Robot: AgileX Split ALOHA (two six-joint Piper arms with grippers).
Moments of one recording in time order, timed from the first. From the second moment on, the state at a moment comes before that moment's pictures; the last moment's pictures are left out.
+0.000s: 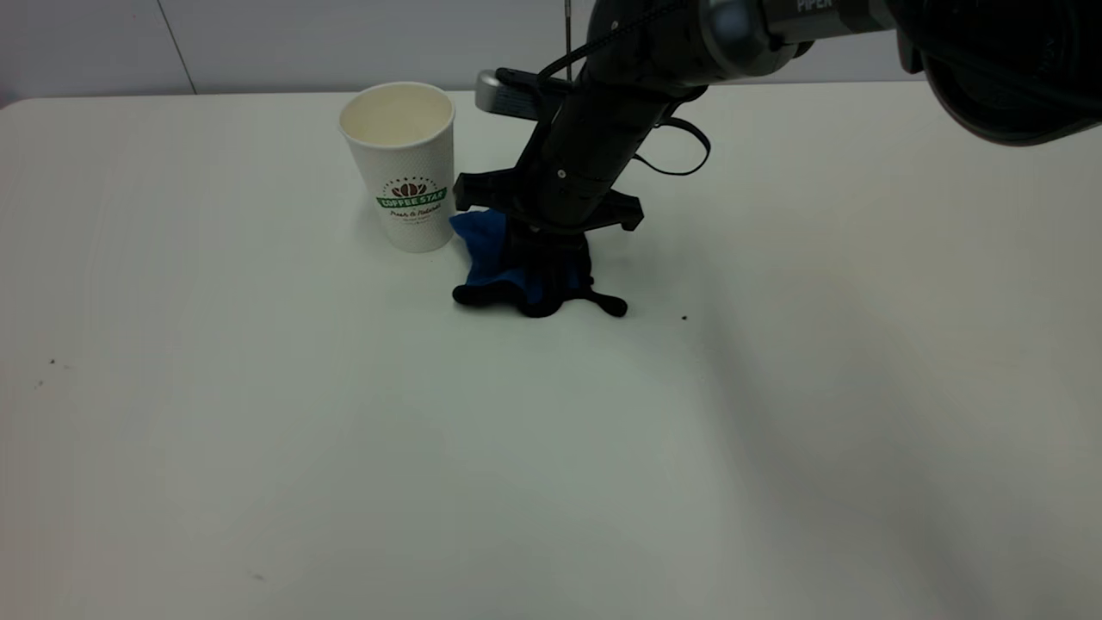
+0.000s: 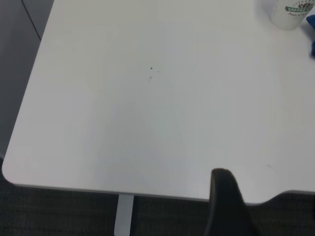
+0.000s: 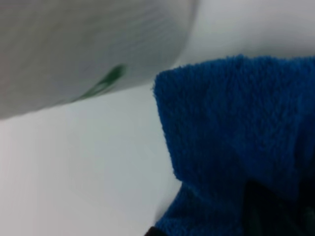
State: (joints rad) left arm 0.04 -0.02 -0.49 0.01 1.13 -0.04; right arm 0.43 2.85 -2.27 0.45 0.64 0.01
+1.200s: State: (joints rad) left arm 0.04 -0.02 -0.49 0.01 1.13 -0.04; right arm -0.08 2.83 -2.31 0.25 1.13 -0.06
